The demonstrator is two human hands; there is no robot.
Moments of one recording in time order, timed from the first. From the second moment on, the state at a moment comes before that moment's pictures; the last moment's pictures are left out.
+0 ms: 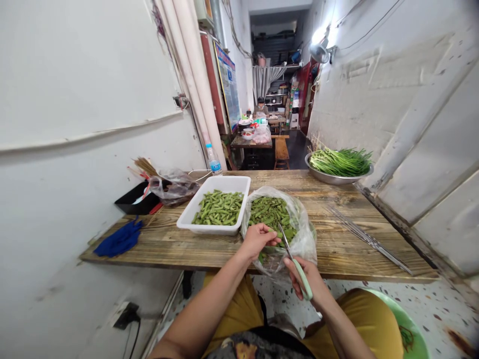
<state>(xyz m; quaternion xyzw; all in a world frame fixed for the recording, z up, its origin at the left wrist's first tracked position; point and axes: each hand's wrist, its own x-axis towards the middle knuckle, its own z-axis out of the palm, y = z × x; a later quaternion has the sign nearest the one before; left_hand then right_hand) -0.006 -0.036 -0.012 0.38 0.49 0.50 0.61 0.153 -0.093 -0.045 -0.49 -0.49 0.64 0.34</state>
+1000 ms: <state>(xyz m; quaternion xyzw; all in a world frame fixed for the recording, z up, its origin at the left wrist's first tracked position) -0.036 -0.024 -0.009 0.78 0.53 0.27 0.21 0.148 -0.097 -0.060 -0.48 -0.51 0.63 0.34</state>
